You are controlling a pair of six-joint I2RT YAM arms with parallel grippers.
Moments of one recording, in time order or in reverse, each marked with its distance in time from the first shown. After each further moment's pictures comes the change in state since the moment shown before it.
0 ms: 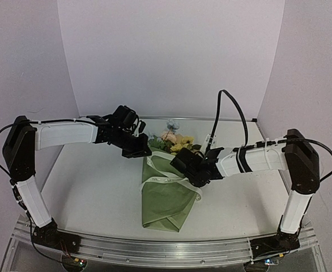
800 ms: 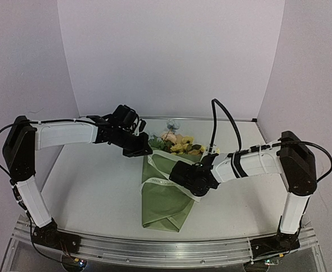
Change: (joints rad) left arm 0.000 0.000 0.000 0.027 0.002 -0.008; right arm 0.059 0.033 -0.003 -0.223 -0.028 0.149
